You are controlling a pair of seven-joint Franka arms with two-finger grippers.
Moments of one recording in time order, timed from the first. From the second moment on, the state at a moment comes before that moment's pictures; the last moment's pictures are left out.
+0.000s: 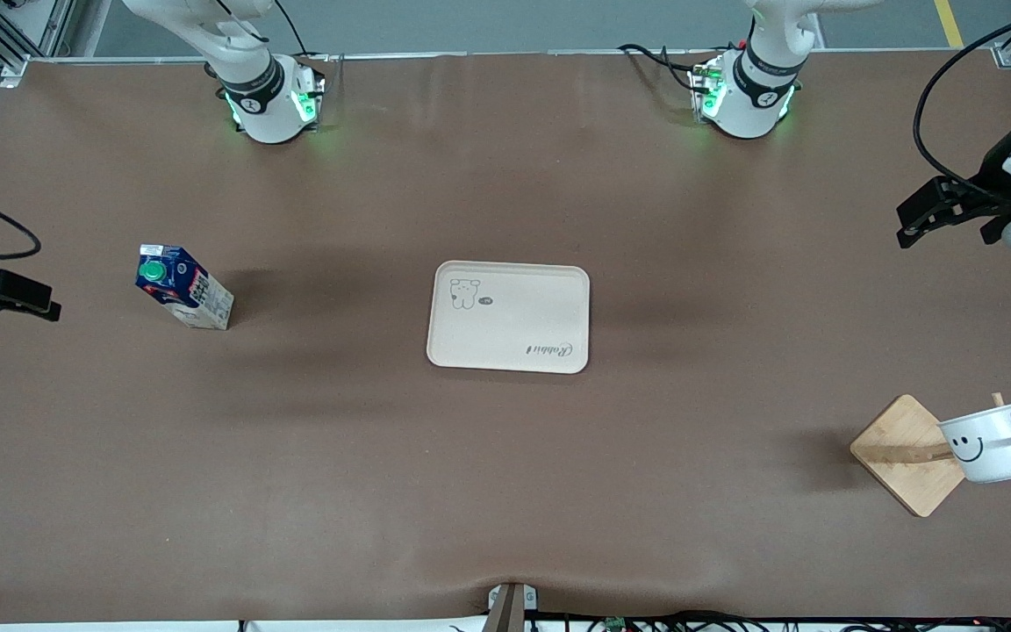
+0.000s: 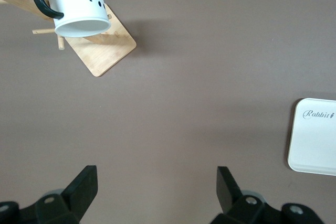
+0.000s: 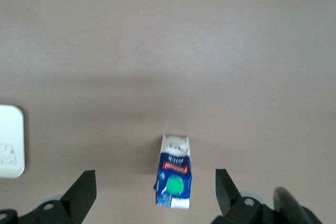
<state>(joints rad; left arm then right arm) 0.01 -0.03 -0.09 -1.60 0.04 1.64 -0.10 0.01 0.29 -0.08 -1.21 0.02 1.43 -0.11</state>
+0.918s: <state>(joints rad) 0.01 -0.04 -0.09 -1.60 0.04 1.64 -0.10 0.01 0.05 -0.09 -1.36 0.03 1.25 -0.11</state>
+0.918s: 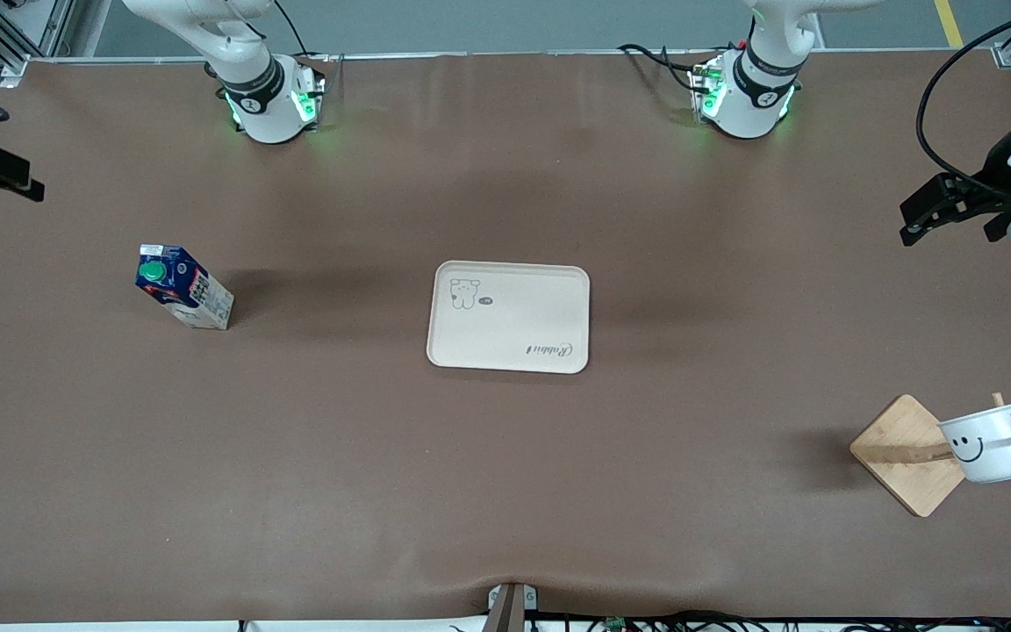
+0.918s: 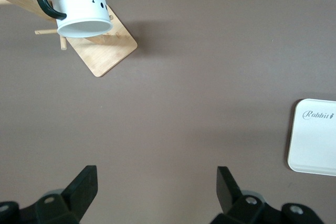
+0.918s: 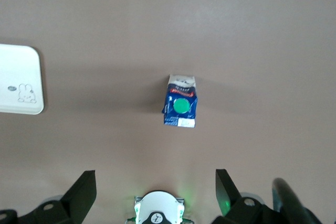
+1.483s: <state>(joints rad) 0.01 -0.05 -0.09 -1.58 0.04 1.63 -0.10 0.02 -0.08 -0.08 -1.55 0.03 1.35 0.02</state>
